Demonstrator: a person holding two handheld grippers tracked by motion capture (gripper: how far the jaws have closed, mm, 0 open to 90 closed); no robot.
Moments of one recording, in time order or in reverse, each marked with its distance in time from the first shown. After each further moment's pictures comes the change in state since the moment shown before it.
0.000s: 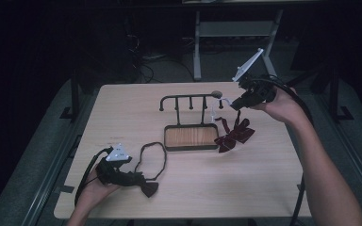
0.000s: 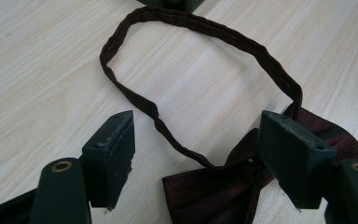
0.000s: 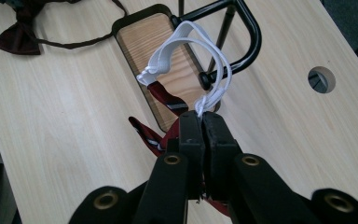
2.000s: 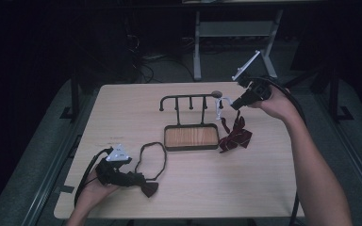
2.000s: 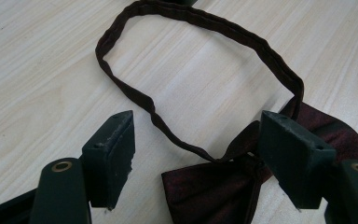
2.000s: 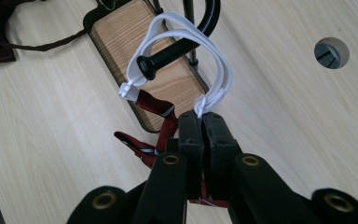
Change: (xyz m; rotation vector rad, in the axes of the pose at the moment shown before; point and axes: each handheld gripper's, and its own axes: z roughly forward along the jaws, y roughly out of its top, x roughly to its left) left arm 0.001 -0.002 0.001 0.015 -0.007 0.006; right arm -0.037 -0.009 0.034 0.037 0.041 0.111
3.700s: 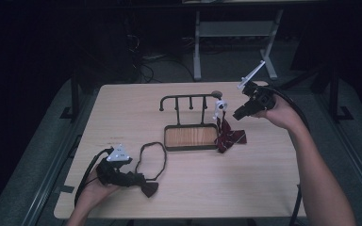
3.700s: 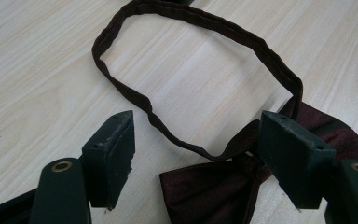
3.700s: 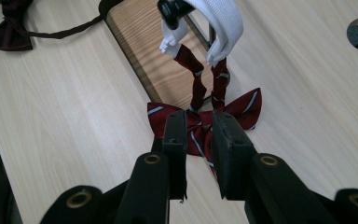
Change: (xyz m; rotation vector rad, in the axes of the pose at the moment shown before) left arm -0.001 0.000 0.001 0.005 -0.005 0.001; right arm 0.004 -0.027 0.011 -0.019 0.061 0.006
